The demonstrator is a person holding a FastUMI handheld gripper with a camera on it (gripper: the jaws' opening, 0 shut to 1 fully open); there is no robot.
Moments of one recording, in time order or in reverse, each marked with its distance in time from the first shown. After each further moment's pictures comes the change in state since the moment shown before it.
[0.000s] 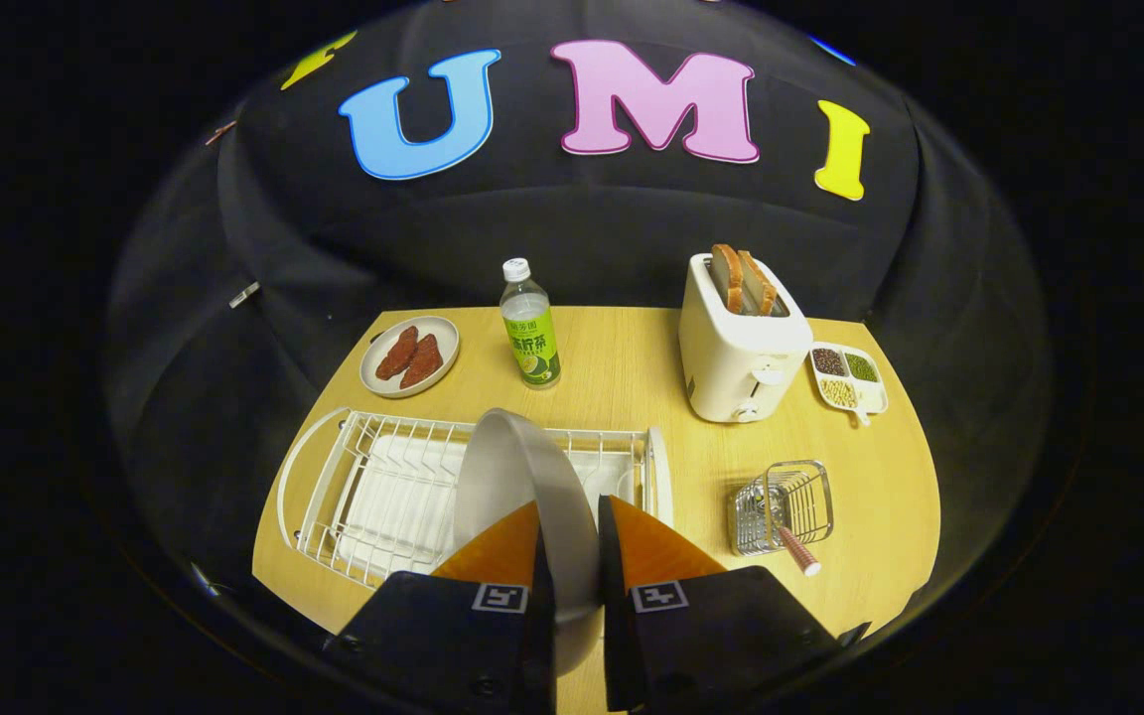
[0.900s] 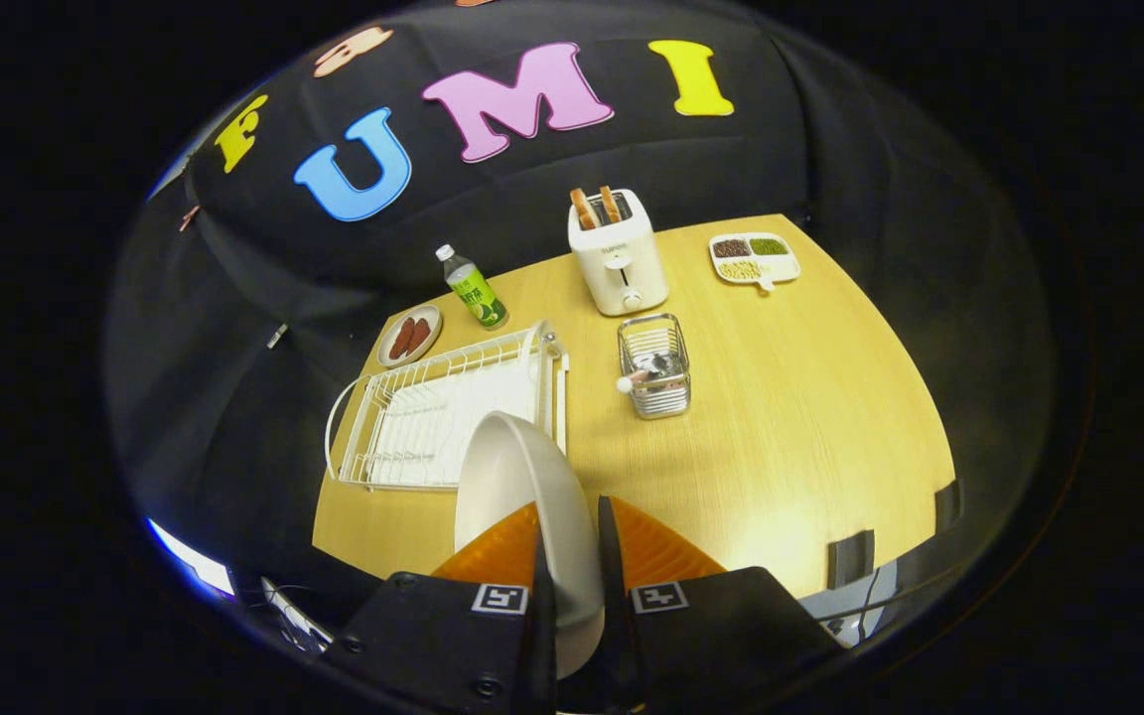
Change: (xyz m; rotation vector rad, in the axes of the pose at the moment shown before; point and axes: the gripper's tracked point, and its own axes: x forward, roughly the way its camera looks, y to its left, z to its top) arm -0.148 -0.132 -0.130 0.287 0.107 0.094
